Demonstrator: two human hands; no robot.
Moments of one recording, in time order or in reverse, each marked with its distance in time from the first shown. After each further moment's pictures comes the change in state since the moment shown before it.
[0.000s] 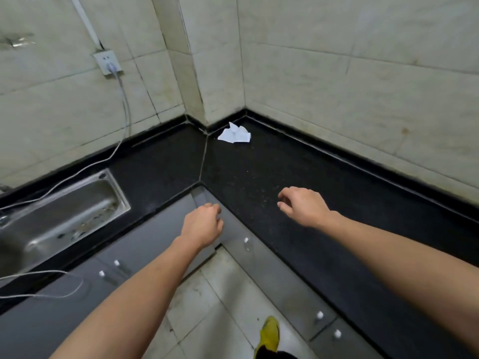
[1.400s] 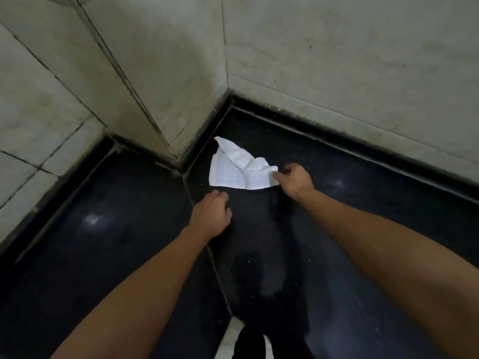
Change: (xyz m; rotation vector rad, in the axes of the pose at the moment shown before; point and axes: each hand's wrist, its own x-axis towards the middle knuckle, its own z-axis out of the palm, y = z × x) left_hand 0.618 -0.211 0.116 -0.231 -0.367 0.326; right_hand 0.598 0.070 0.144 0.640 0.006 1.009
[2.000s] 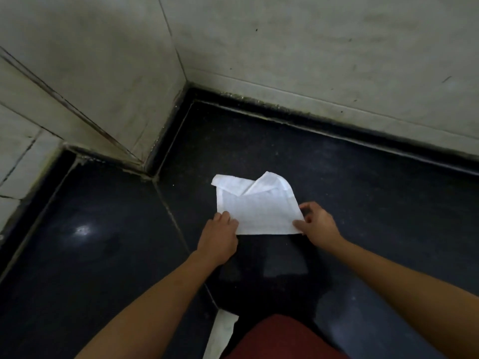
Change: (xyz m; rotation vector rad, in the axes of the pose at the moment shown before) left_hand -0.029 0.043 0.065 0.252 -0.201 0.224; right_hand -0.088 0.141 -0.027 0.018 -0.051 0.107
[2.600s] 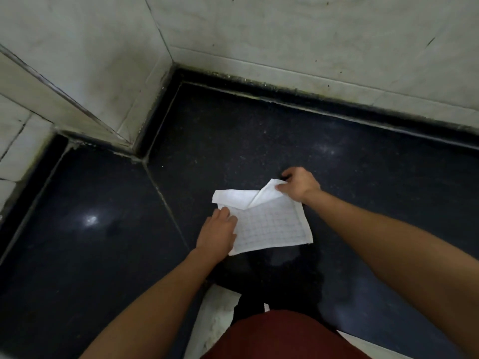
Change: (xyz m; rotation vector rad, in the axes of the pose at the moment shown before) left_hand -0.030 0.045 0.027 0.056 -0.092 0.007; right_hand 0.031 -0.011 -0.015 -0.137 -0.038 0.014
